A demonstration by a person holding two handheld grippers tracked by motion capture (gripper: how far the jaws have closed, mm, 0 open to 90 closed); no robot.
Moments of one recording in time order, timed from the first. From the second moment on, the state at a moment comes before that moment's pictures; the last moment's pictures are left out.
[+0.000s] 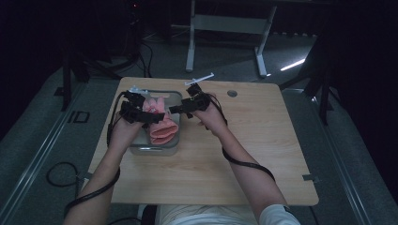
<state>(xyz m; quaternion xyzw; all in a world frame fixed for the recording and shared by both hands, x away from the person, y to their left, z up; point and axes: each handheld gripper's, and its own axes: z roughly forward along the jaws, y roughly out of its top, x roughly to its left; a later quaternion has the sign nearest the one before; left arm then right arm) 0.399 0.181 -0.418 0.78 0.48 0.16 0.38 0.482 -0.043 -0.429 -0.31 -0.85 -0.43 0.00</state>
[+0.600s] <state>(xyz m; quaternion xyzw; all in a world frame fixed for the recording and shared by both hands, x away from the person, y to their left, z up) 0.370 0.127 -0.414 0.80 0.39 0.15 0.43 0.464 -0.104 -0.442 -0.30 -0.85 -0.43 -0.04</state>
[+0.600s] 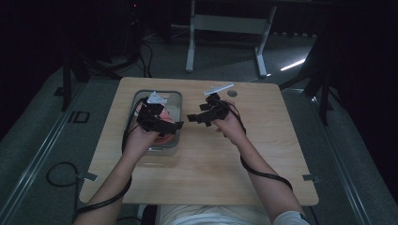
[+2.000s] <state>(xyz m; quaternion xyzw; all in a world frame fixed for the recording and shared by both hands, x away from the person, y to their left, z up) 0.329 0.016 -0.488 0.87 0.23 0.12 0.42 0.423 -0.196 -0.514 -0.29 -0.85 -0.43 -0.08</state>
